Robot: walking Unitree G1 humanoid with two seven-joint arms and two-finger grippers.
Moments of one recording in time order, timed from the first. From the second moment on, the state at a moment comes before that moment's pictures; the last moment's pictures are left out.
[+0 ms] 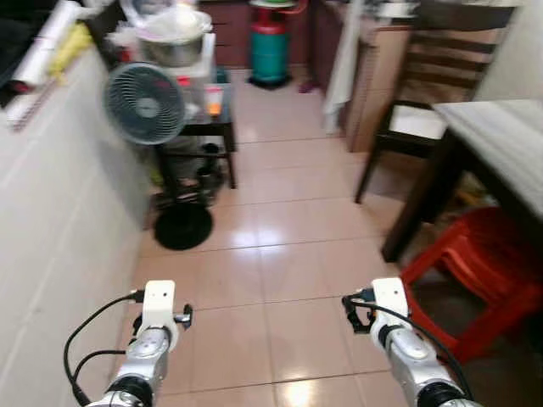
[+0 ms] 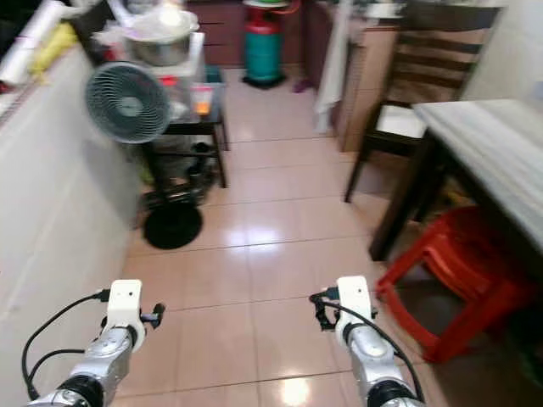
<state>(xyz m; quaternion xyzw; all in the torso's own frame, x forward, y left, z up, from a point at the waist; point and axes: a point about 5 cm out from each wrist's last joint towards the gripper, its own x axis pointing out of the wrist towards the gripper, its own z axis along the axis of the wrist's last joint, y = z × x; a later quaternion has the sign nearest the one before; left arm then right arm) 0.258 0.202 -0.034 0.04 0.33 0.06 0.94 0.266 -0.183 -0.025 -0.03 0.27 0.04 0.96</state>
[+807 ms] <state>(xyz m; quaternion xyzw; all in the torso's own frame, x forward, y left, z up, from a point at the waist) 0.226 0.207 -0.057 0.03 0.39 0.06 0.92 0.257 -0.188 -0.034 0.00 0.31 0.02 0.95</state>
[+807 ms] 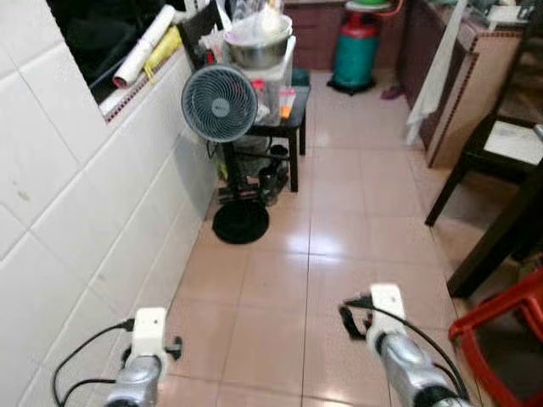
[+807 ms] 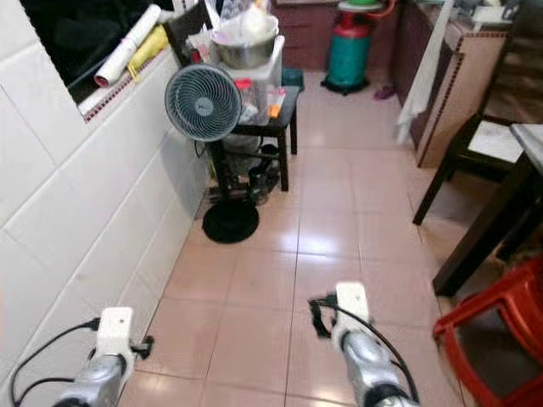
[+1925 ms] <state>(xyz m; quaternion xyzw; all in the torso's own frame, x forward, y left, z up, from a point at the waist) 0.211 0.201 -0.067 -0.02 0.41 0.07 0.91 0.256 -0.182 -0.037 -0.03 0.33 0.06 0.94</state>
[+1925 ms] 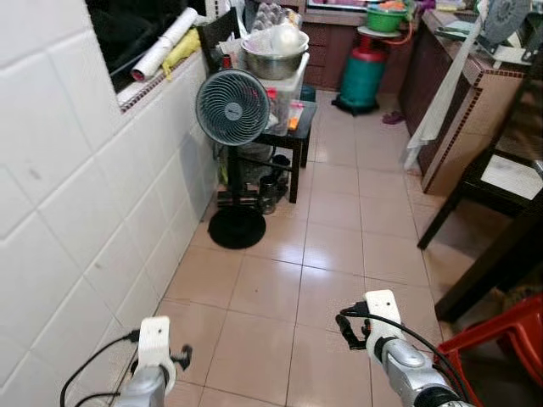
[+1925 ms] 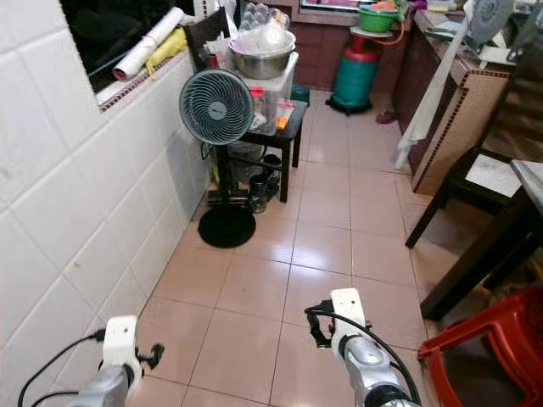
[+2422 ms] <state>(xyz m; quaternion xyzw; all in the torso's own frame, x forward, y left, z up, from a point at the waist) 0.212 0.199 -0.066 -0.03 0.41 0.05 0.91 0.254 -0.185 -0.038 -0.01 0.32 0.04 0.94</state>
